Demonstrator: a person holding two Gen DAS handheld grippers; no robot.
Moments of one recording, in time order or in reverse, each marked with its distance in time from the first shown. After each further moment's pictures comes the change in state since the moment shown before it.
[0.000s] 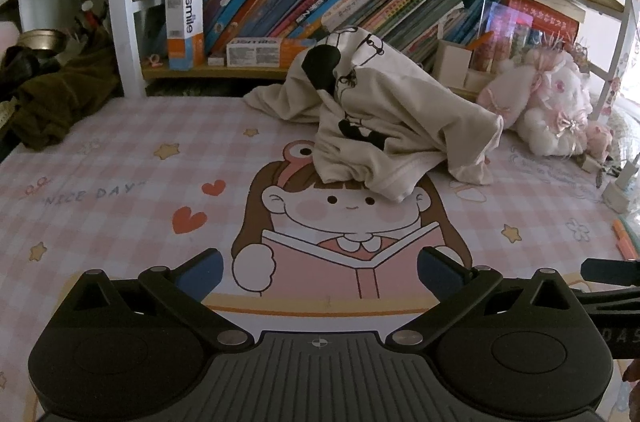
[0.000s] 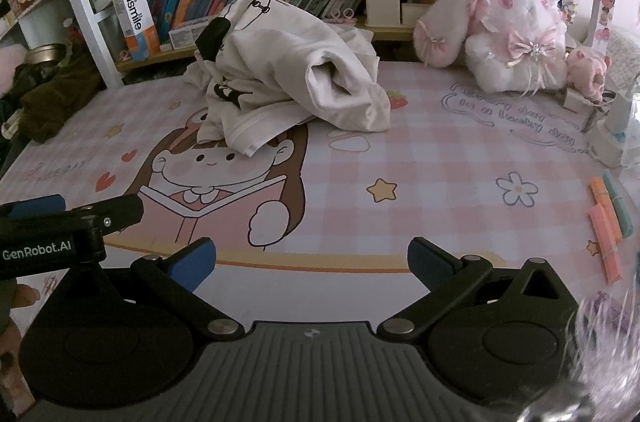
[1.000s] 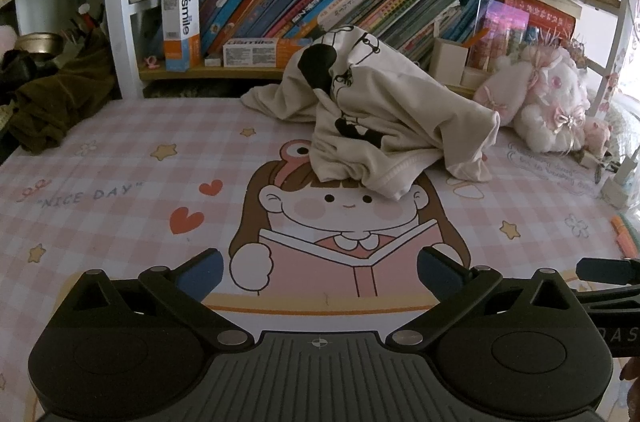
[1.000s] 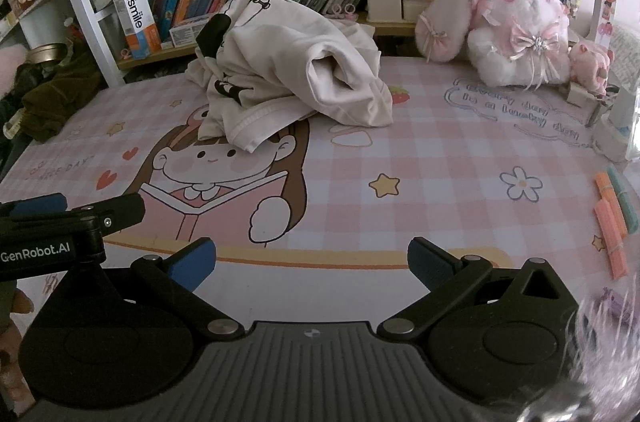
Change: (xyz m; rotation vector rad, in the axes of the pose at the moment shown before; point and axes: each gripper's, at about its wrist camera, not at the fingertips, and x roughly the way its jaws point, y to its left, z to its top) left arm 0.000 -0.004 -0.002 0.013 -0.005 0.003; right arm 0.003 -0.002 -0.002 0.006 0.008 0.012
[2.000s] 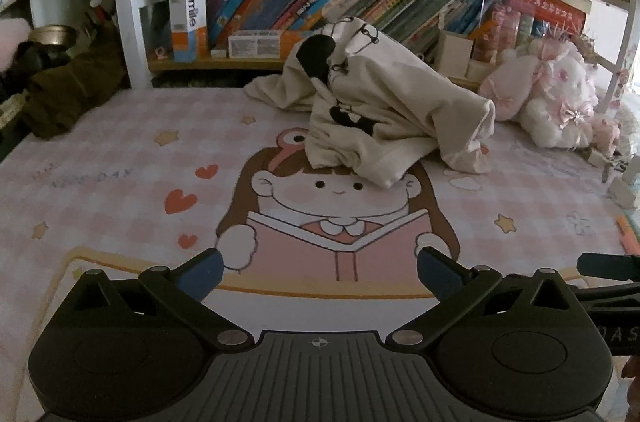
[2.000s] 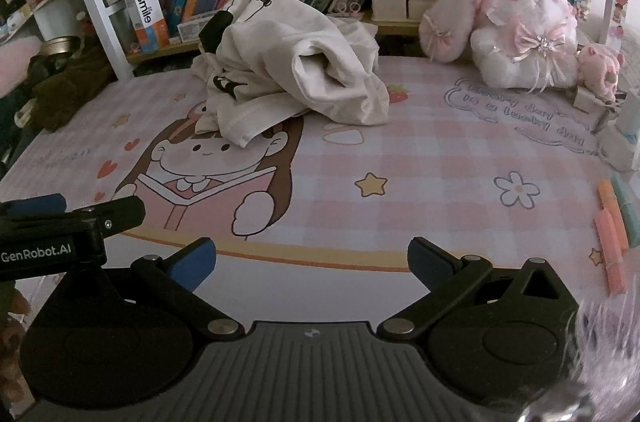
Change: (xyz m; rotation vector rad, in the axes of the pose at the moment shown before) left arm -0.001 -0.024 -0.006 -0.035 0.019 0.042; right arm 0.001 -0.027 0.000 -0.040 0.001 0.053
